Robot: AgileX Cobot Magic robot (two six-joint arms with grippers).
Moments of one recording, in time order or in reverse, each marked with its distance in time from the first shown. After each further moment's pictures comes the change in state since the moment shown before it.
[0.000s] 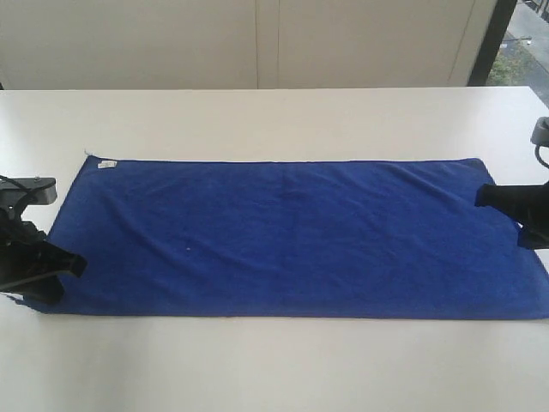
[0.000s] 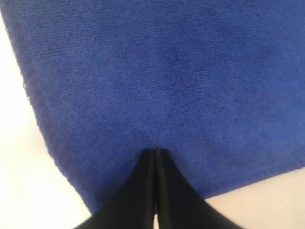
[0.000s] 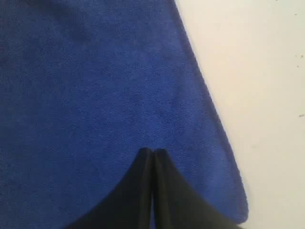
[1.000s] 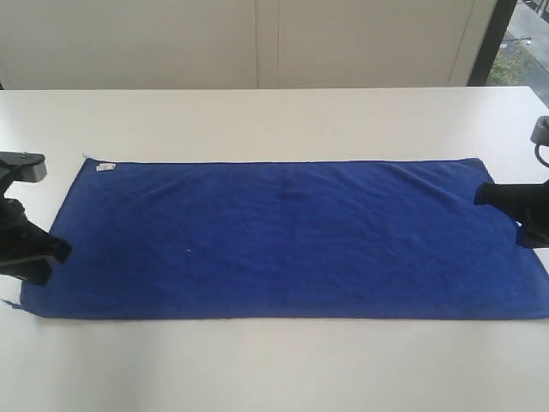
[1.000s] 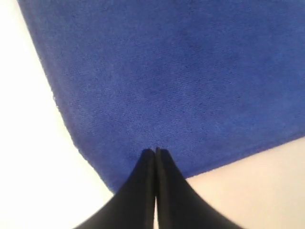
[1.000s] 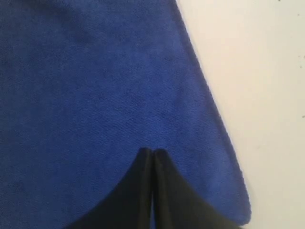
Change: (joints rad) left arm 0.000 -0.129 -0.026 0.067 0.084 0.000; right arm 0.000 0.000 0.000 0.012 -0.006 -0.009
